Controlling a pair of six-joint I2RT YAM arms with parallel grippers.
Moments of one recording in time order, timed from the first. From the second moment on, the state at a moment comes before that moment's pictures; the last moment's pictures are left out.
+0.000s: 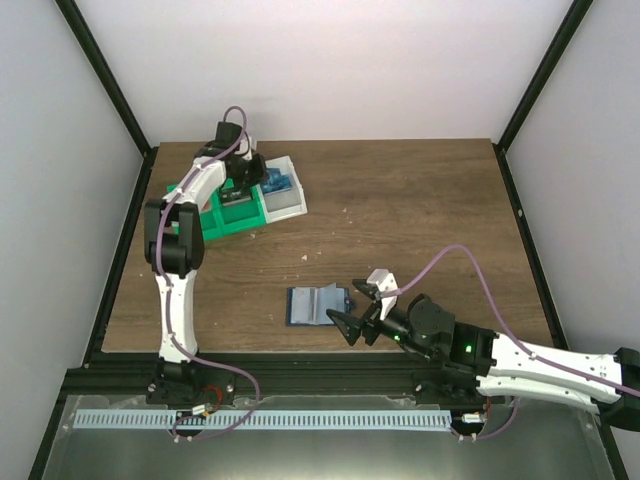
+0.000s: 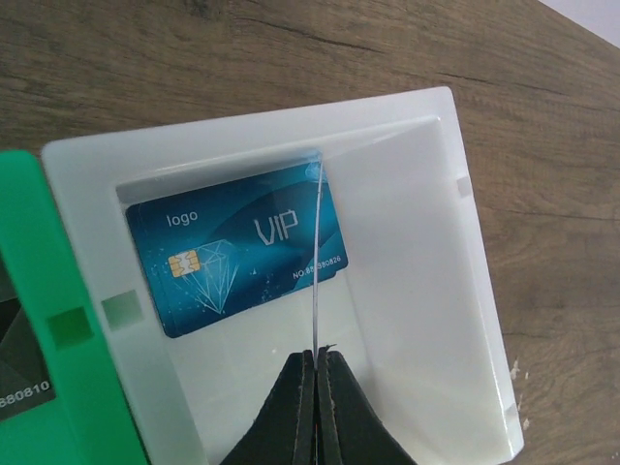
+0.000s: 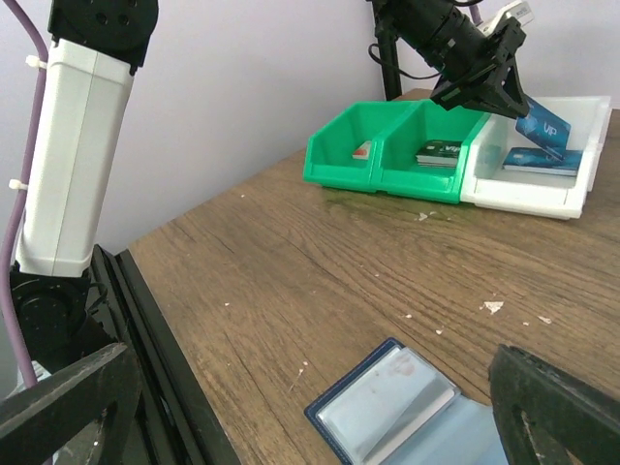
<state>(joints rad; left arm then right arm) -0.14 2.25 1.92 -0.62 0.39 -0.42 1.26 0.60 0.37 0.08 0.26 0.29</state>
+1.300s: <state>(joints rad) -0.14 2.30 1.97 -0.55 0.36 -0.48 1.26 0.49 0.38 -0.03 0.32 0.40</state>
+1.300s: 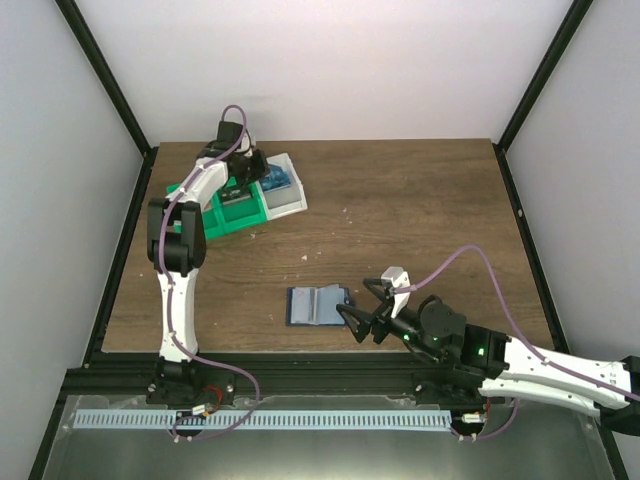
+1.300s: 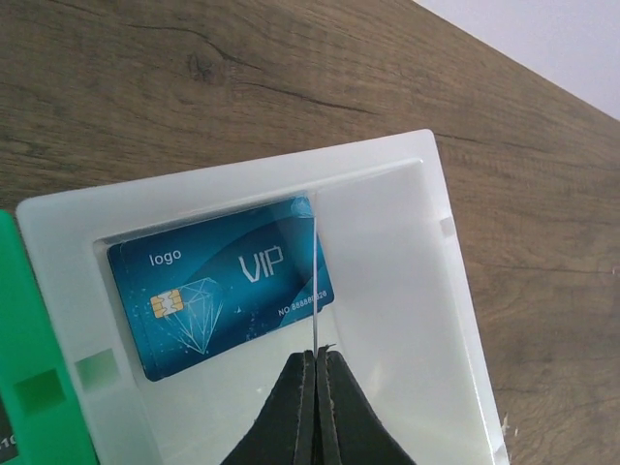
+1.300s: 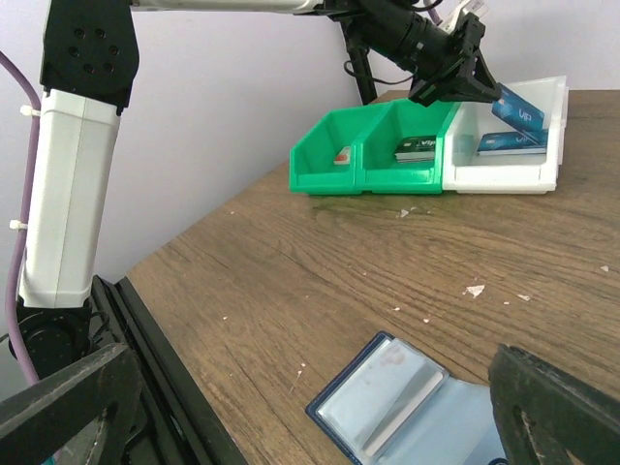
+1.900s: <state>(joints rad) -0.14 2.30 1.88 -0.41 0.36 -0.61 1.26 0.49 0.38 -0.04 0.31 0.40</state>
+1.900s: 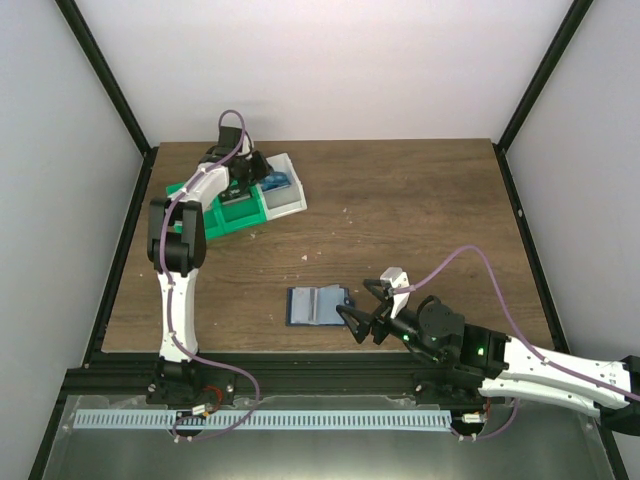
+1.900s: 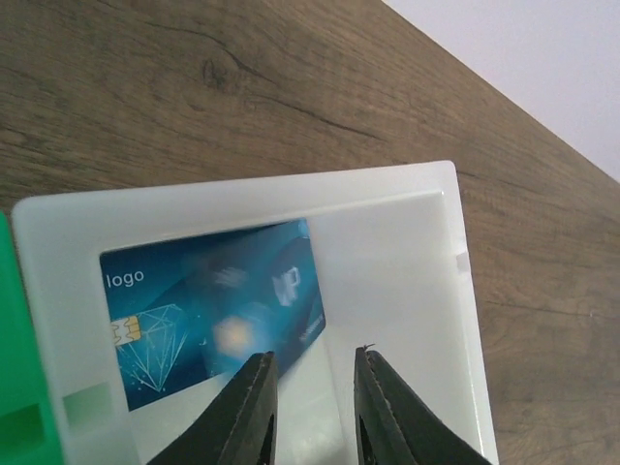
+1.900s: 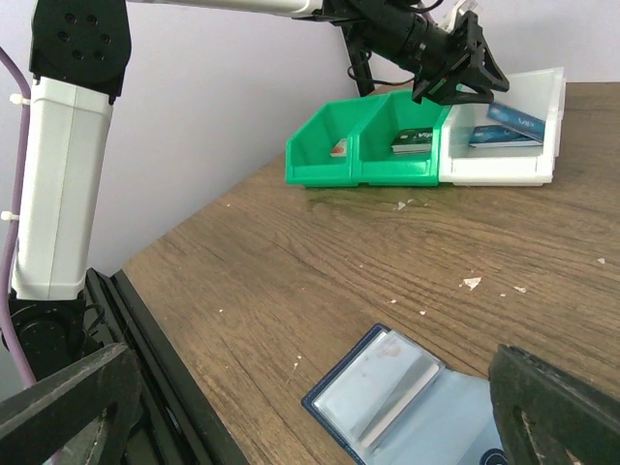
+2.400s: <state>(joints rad) -0.13 2.17 1.84 -0.40 0.33 -0.61 1.26 0.52 0.41 -0.12 0.37 0.50</state>
